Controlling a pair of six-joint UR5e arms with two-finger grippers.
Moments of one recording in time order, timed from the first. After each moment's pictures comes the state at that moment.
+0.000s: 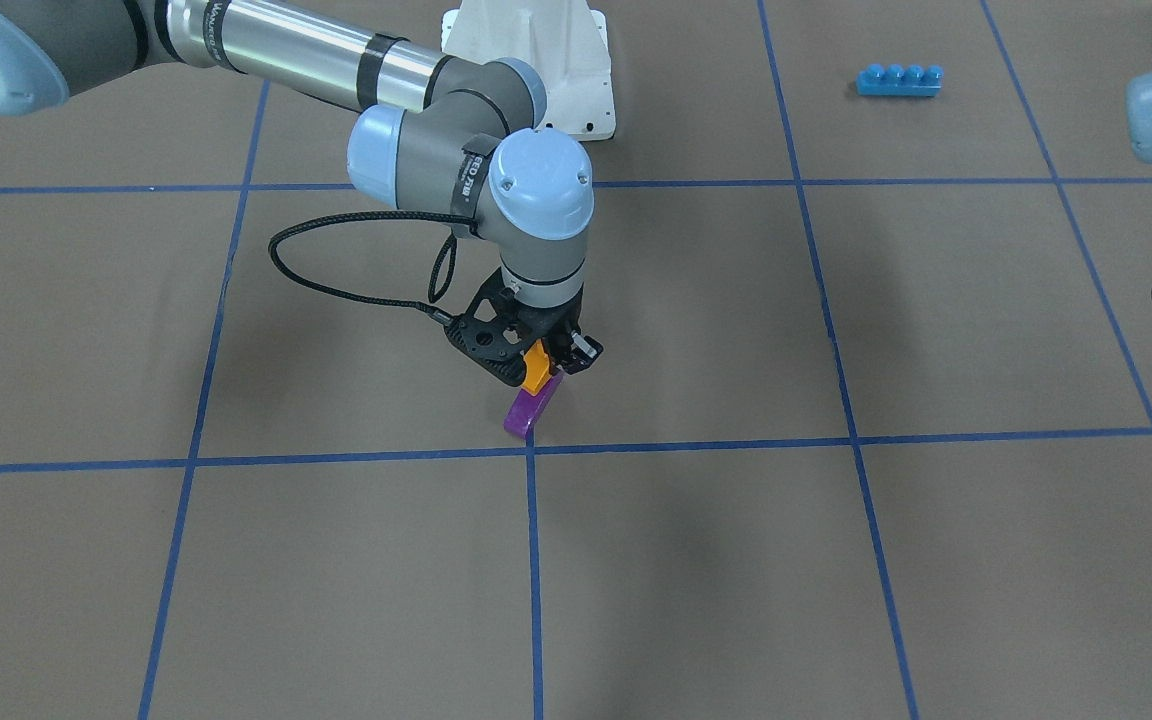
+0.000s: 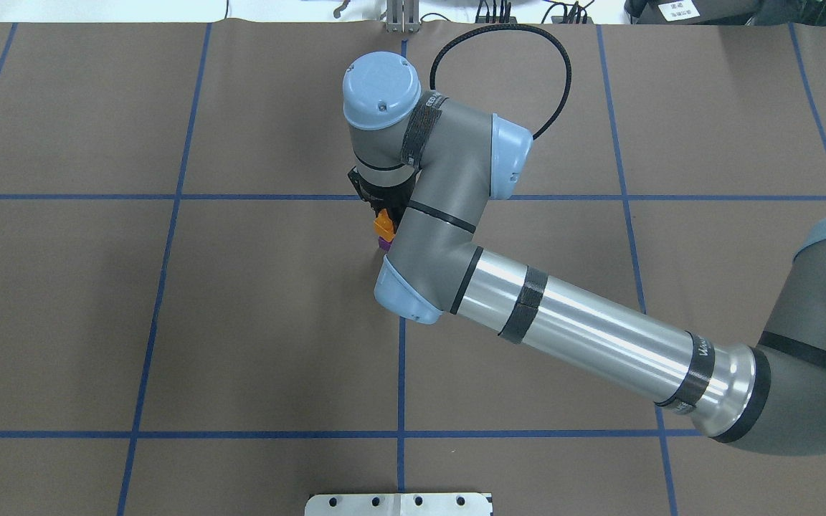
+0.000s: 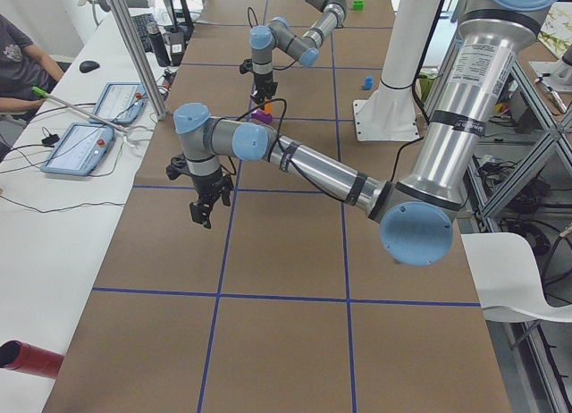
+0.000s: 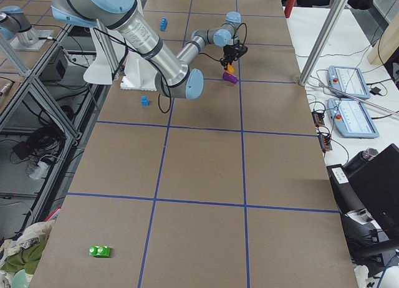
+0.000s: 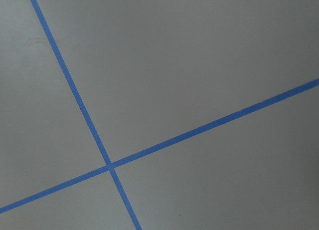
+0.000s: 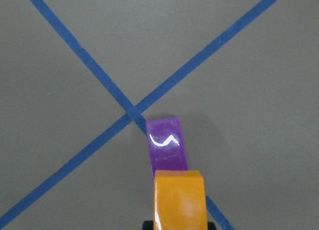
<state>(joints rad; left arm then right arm) -1.33 -1.87 -1.68 -1.30 -2.17 0.15 0.59 -0.56 1.25 -1.58 1.96 1.84</state>
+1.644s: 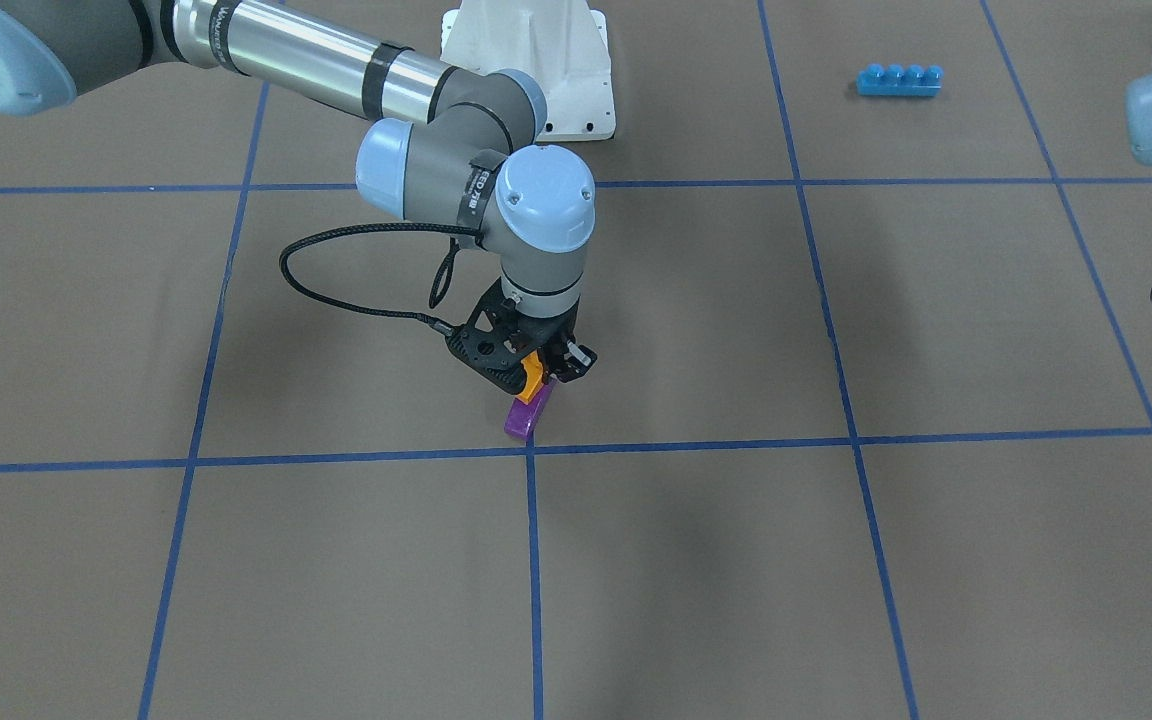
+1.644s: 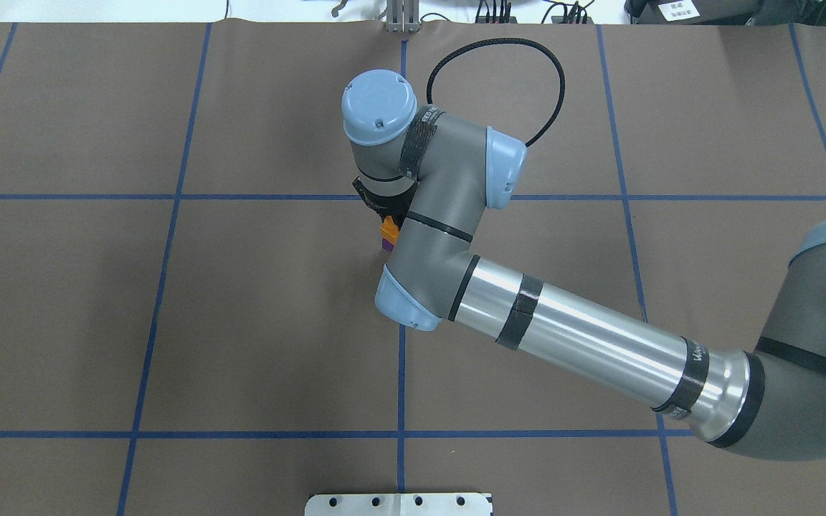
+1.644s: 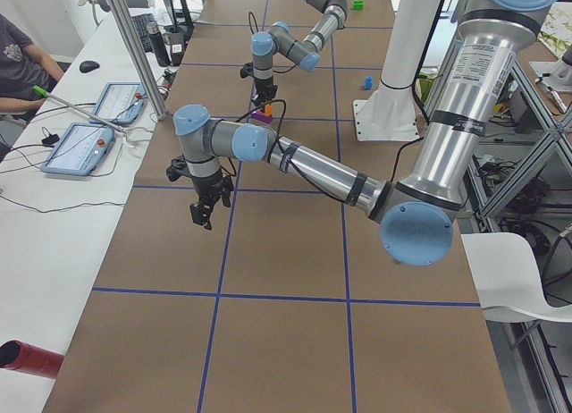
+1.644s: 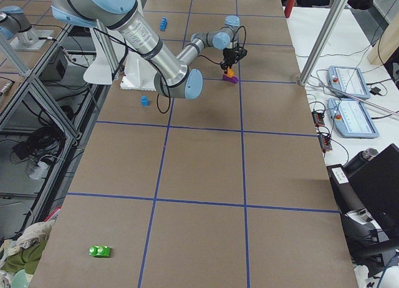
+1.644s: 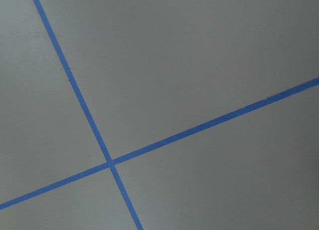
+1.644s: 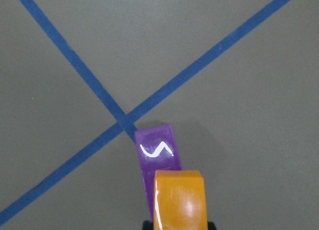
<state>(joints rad) -1.33 -1.87 -1.68 -1.30 -2.17 0.14 0.57 -0.56 1.22 -1.57 1.92 1.81</state>
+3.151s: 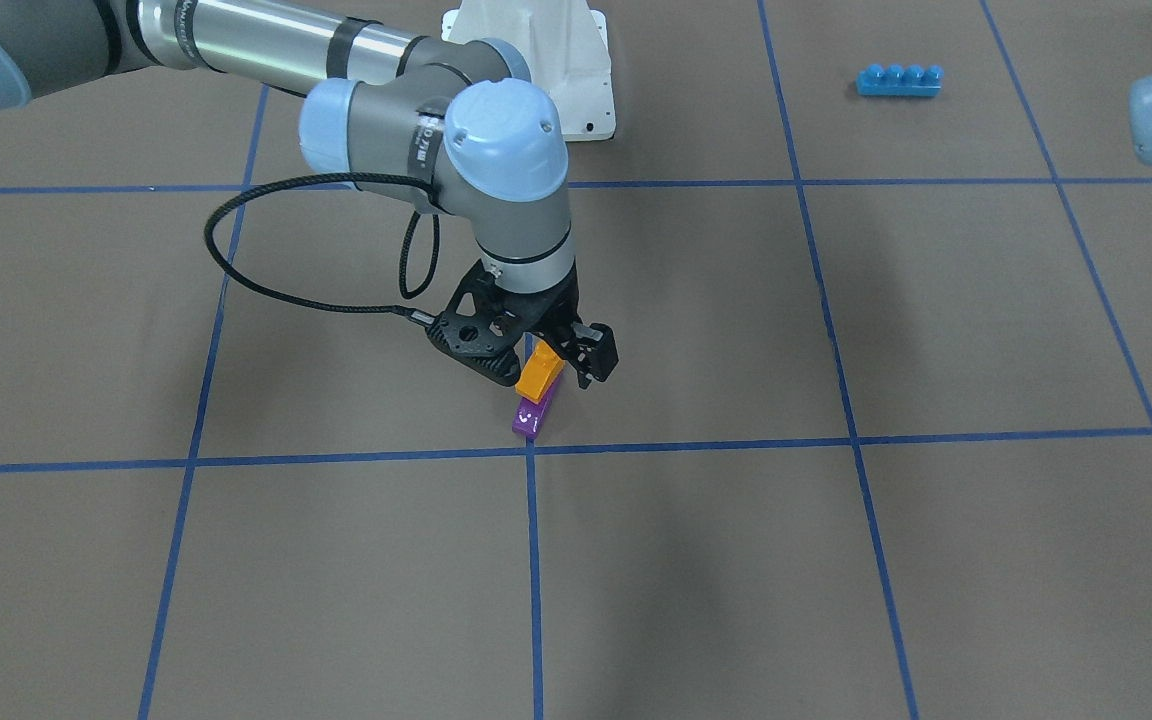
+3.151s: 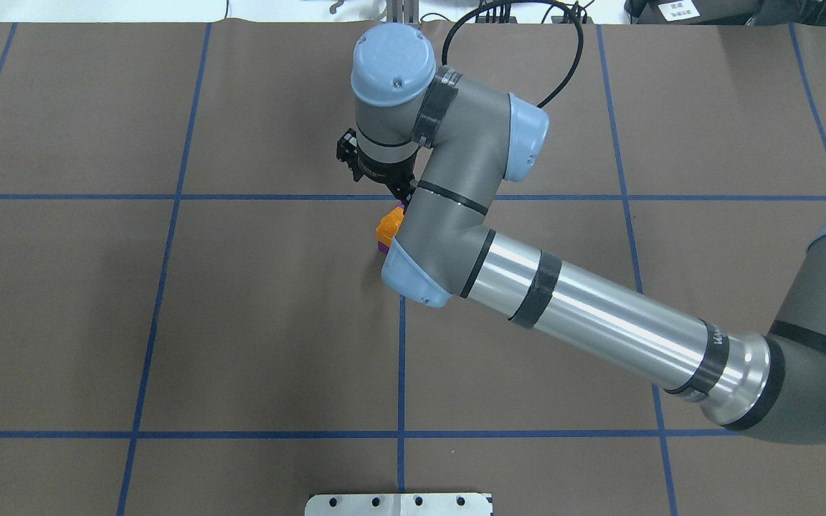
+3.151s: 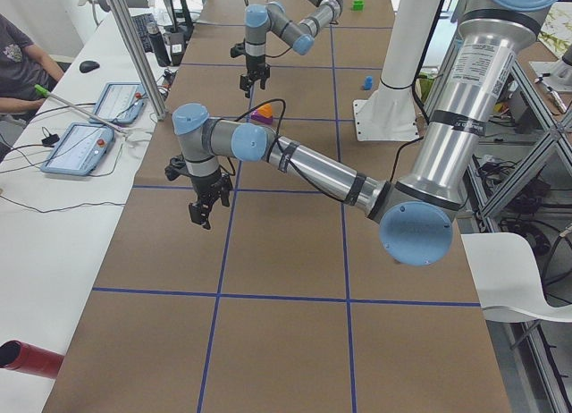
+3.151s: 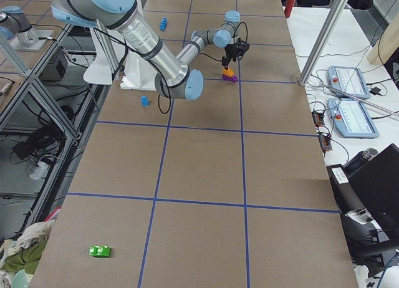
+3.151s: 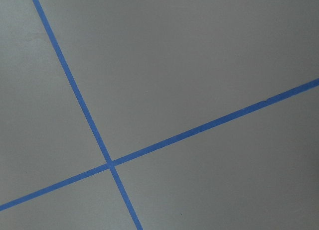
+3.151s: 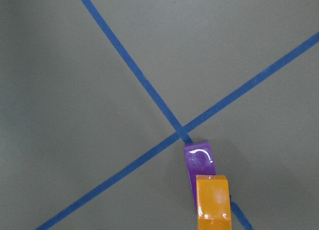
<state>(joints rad) -1.35 -1.87 -1.68 -1.30 -2.17 0.16 0.68 -0.57 1.40 -1.58 1.99 1.74</state>
